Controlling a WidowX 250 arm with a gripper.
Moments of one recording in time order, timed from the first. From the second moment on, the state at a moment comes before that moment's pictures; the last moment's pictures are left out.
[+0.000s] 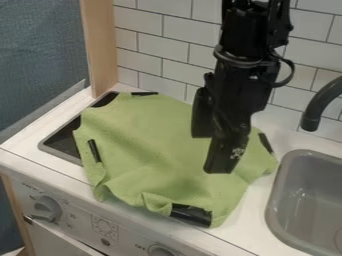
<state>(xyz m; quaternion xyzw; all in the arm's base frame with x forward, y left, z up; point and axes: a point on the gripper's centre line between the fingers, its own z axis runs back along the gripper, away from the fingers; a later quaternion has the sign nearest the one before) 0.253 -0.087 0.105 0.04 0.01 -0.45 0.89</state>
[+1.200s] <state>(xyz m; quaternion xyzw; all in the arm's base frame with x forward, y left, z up) 0.343 0.060 0.099 0.04 0.01 -0.34 0.94</state>
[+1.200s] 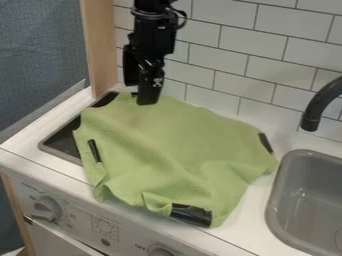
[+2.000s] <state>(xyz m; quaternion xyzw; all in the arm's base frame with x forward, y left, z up) 0.430 0.118 0.067 0.10 0.02 -0.32 0.94</state>
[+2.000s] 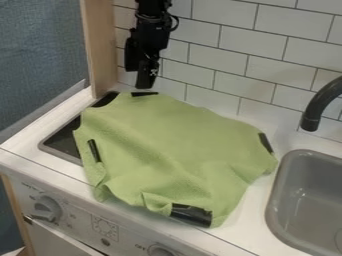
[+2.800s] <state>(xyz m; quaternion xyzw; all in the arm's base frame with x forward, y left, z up) 0.435 0.135 0.025 0.08 0.06 -0.32 0.94</state>
